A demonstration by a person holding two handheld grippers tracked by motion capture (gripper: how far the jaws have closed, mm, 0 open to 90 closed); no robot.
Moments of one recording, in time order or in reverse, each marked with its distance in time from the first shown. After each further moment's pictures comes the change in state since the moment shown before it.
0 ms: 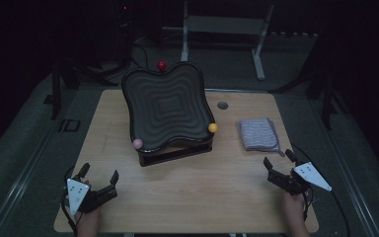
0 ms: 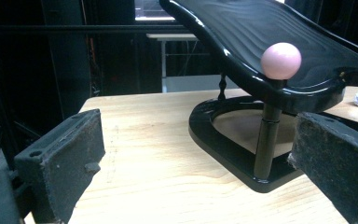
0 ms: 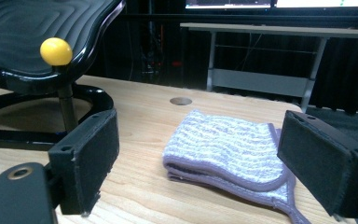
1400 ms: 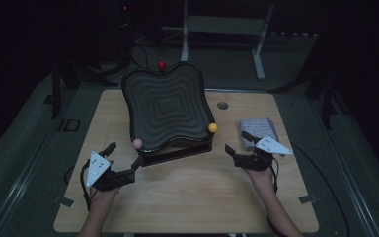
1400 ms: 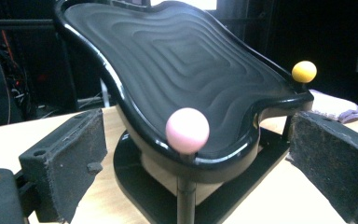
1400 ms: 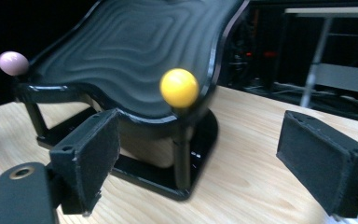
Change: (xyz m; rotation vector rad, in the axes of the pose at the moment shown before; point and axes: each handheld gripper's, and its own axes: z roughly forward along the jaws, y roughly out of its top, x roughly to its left) left arm -0.034 0.059 0.054 0.066 -0.266 0.032; right arm 0.066 0.042 0.090 0.081 0.390 -0.002
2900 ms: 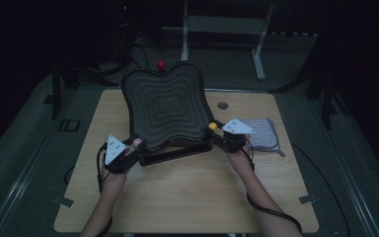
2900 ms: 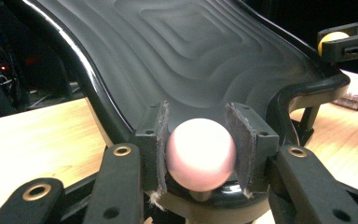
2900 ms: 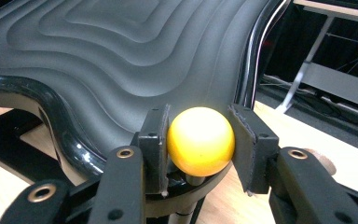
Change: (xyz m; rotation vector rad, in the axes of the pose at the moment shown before) left arm 0.008 0.000 0.052 0.112 -0.021 0.025; right arm 0.017 0.021 0.084 0.124 -0.066 -0.160
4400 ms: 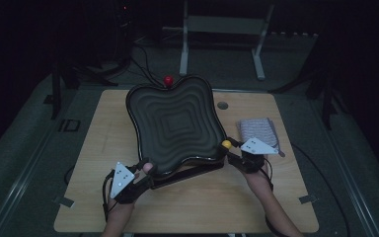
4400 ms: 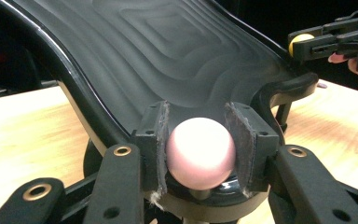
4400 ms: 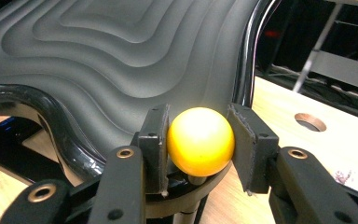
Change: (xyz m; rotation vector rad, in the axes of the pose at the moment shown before) left arm -0.072 -0.011 -0.052 -0.011 -0.080 -0.013; right arm 0.010 -0.020 -0.076 0.017 0.041 0.033
